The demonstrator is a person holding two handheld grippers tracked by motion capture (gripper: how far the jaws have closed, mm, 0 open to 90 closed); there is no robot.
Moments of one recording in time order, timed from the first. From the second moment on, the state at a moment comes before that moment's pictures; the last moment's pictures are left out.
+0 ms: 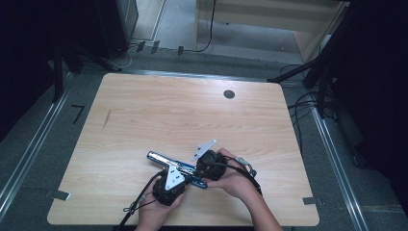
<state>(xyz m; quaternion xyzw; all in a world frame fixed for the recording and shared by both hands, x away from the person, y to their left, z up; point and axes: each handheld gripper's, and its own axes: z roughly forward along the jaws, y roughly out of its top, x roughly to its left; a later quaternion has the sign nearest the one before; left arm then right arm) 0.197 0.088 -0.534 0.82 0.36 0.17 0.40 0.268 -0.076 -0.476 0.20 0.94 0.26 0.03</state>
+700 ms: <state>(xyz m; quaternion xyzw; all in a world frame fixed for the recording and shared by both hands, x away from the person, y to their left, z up) 0.198 0.088 -0.534 0.82 0.36 0.17 0.40 0.270 -0.077 -0.478 0.18 0.95 0.26 0.03</state>
